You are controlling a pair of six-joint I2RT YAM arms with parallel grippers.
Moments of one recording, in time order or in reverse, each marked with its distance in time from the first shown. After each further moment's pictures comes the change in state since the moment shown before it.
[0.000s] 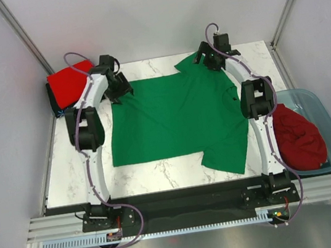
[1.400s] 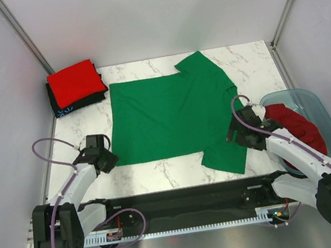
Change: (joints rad) left arm 0.051 -1.308 -1.685 0.455 -0.205 -0.303; right arm 0.262 -1.600 -1.730 -0.295 0.459 0.203
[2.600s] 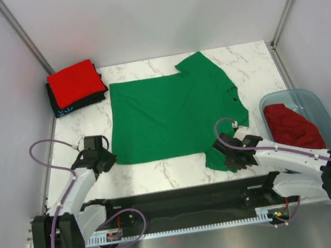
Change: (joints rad) left arm 0.006 -0.056 -0.027 0.047 0.003 0.006; right arm 0.460 0.060 -0.119 -0.089 0.079 0.430
